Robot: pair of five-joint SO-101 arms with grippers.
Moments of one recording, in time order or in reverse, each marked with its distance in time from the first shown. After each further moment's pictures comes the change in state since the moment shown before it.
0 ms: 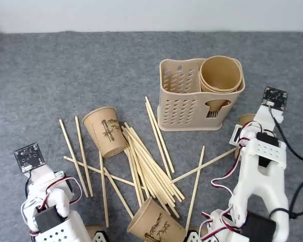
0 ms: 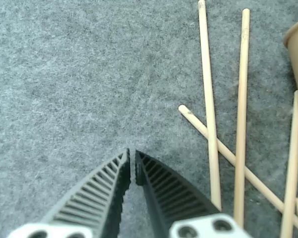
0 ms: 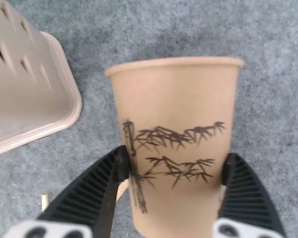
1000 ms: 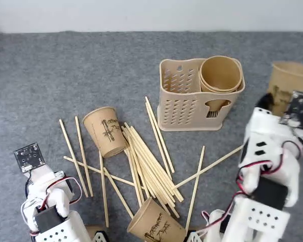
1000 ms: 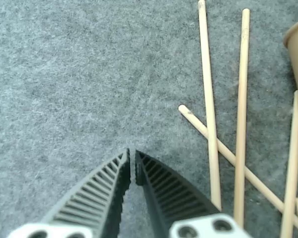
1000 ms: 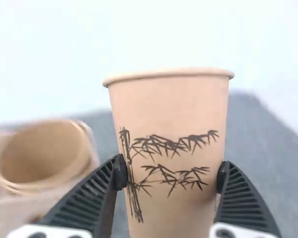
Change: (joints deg) left arm 0.0 0.0 0.0 0.0 0.0; right arm -2.5 -48.9 -0.5 0.5 3.3
